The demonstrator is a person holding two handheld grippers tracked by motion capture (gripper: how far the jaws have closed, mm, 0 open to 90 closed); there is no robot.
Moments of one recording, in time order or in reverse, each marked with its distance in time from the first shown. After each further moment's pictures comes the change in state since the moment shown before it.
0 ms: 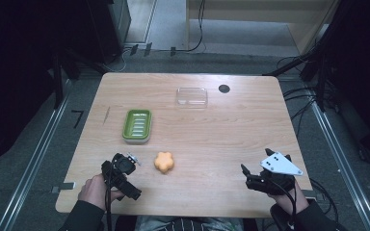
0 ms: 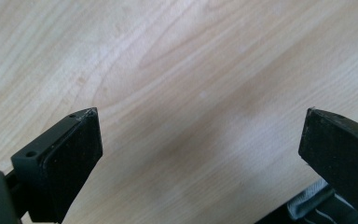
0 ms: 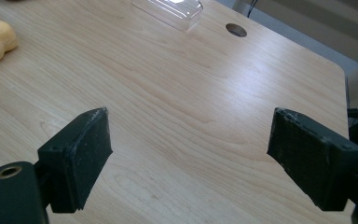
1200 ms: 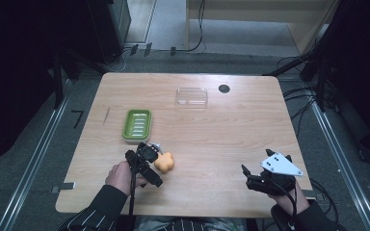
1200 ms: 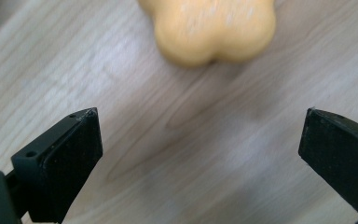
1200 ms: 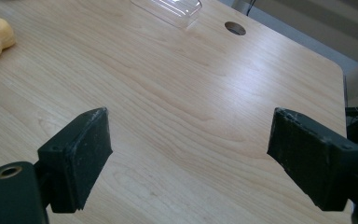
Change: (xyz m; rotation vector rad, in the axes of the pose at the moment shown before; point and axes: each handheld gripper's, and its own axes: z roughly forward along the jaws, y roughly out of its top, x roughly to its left) left arm -0.019 0.066 0.018 0.010 -0.030 0.033; right arm 0.000 -0.001 -0.001 0.006 -0.006 -0.004
